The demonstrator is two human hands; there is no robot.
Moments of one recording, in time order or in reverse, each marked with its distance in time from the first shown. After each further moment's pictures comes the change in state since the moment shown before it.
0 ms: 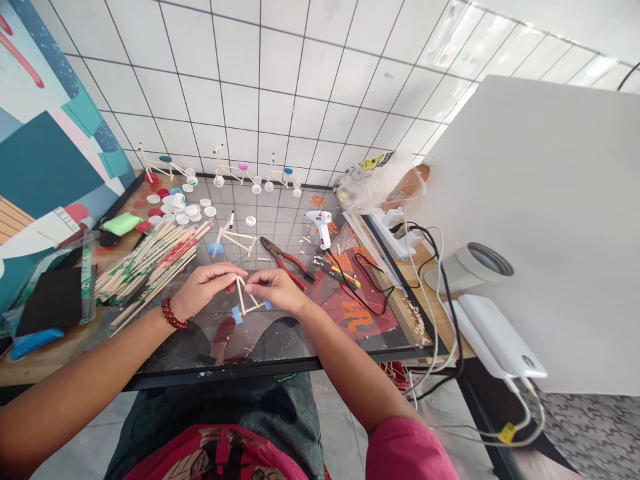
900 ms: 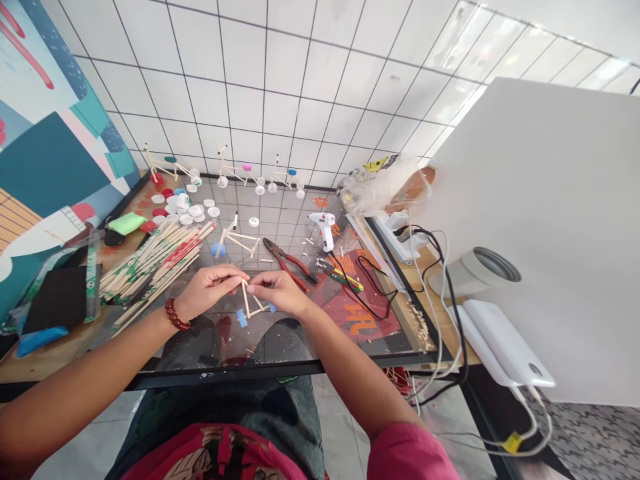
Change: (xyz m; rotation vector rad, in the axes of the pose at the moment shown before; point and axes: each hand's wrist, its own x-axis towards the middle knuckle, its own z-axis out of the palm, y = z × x) left_hand 0.001 -0.003 0.000 0.069 -0.010 0.089; right_hand -0.001 -0.001 0.001 -0.012 -0.003 0.006
